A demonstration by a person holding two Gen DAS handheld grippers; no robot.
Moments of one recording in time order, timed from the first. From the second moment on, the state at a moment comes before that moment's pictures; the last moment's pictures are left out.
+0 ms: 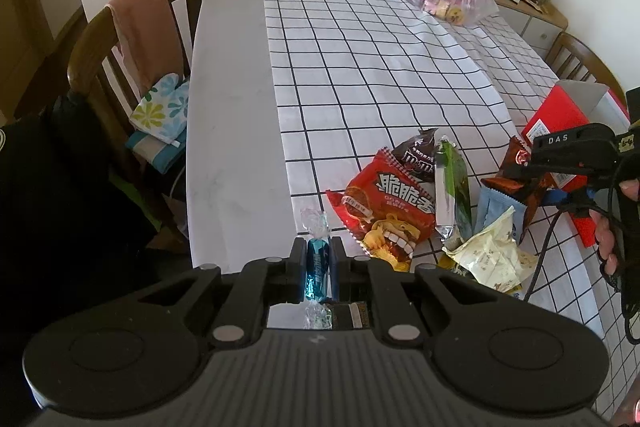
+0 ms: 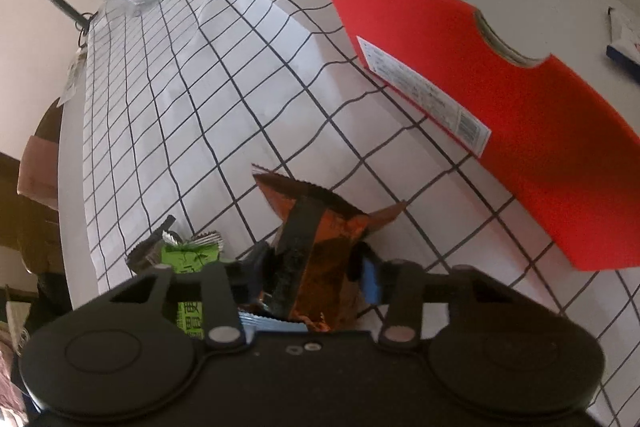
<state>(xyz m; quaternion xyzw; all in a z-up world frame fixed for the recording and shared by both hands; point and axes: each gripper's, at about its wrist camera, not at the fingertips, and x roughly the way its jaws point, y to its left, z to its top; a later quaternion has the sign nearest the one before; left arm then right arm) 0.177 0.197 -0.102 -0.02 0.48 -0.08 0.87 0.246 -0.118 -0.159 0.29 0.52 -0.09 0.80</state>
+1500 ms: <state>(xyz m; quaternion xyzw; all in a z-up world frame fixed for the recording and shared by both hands) 0.186 -0.076 -0.009 -0.05 0.42 -0.16 0.89 0.174 -0.346 -0.015 0.14 0.44 0.04 0.89</state>
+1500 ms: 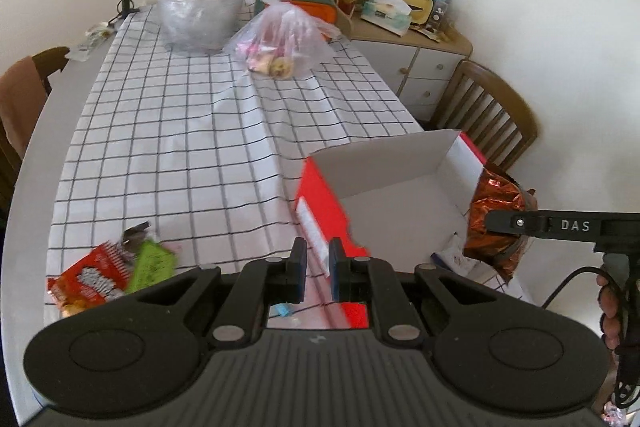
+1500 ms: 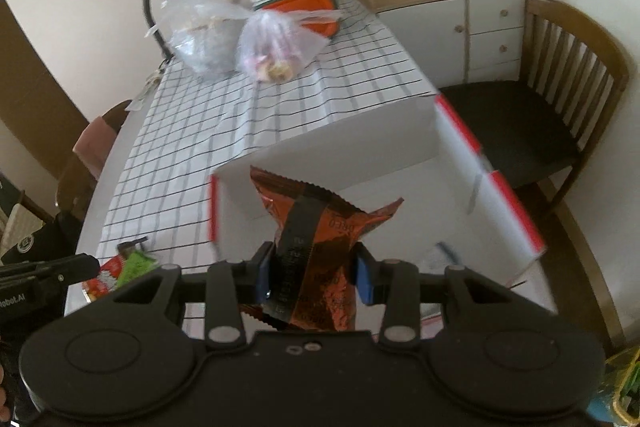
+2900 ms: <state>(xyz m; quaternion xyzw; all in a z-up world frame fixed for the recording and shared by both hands) 0.241 -0.094 -0.137 -0.13 0.55 0.02 0.82 0.205 -0.417 -0.059 0.17 0.45 0.08 0.87</state>
